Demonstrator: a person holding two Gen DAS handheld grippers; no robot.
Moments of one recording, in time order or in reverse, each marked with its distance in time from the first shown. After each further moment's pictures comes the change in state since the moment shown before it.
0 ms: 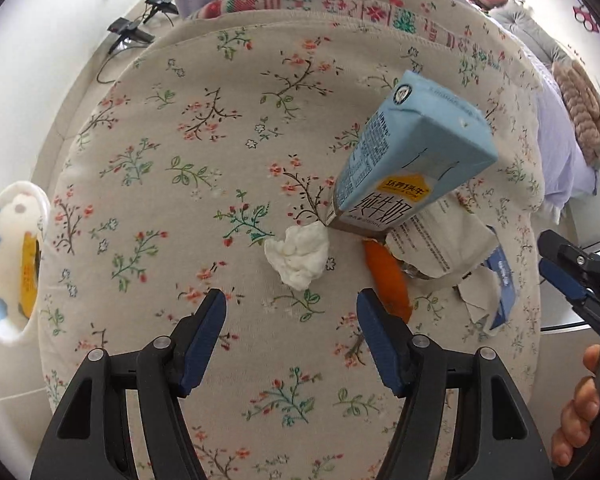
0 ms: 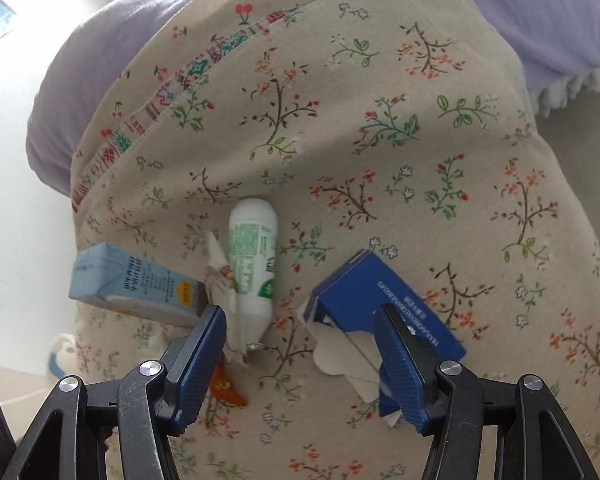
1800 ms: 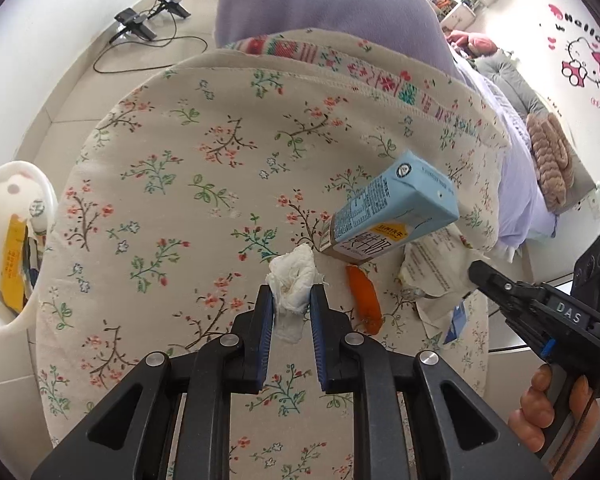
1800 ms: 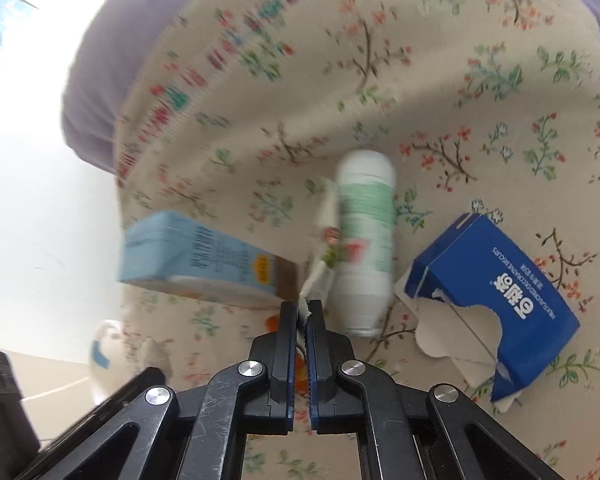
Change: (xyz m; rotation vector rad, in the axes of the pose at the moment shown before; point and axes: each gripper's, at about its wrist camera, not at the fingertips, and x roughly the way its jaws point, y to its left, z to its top) left arm -0.055 0.065 0.014 -0.122 -0.087 -0.199; right arm 0.026 0.047 -0.012 0.034 0.053 0.153
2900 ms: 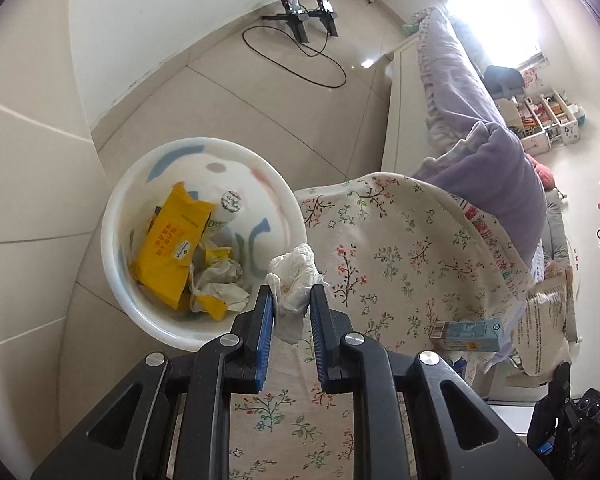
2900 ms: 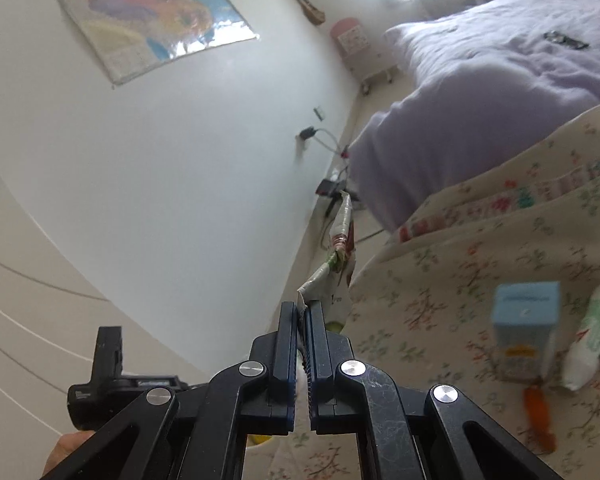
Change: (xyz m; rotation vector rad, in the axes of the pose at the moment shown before) left arm -0.083 0.227 0.009 -0.458 -0.060 0.005; right arm -0.038 0.166 -0.060 -0.393 -0.249 0.371
